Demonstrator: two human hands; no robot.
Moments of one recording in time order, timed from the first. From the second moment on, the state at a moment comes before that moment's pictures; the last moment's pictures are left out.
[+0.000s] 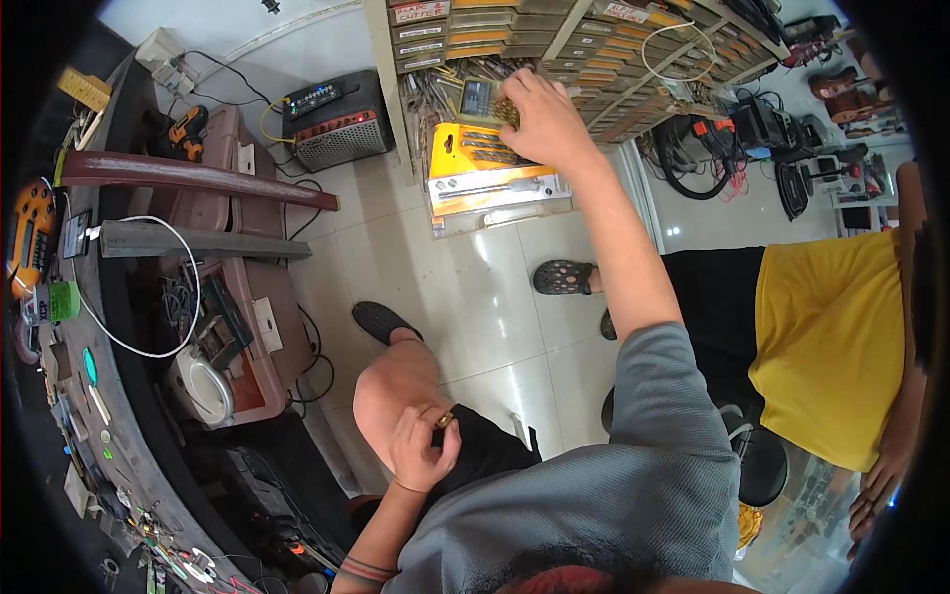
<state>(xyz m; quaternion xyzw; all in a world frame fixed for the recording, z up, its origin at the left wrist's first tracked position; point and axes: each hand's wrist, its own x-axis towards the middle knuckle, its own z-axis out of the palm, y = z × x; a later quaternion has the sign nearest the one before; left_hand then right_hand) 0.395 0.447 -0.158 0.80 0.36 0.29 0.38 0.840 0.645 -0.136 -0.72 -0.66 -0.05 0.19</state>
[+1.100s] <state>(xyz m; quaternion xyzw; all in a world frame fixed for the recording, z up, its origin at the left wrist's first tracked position) 0.399 0.445 -0.160 0.81 0.35 0.27 0.39 0.858 0.585 -0.174 -0.82 -0.39 0.18 0.38</state>
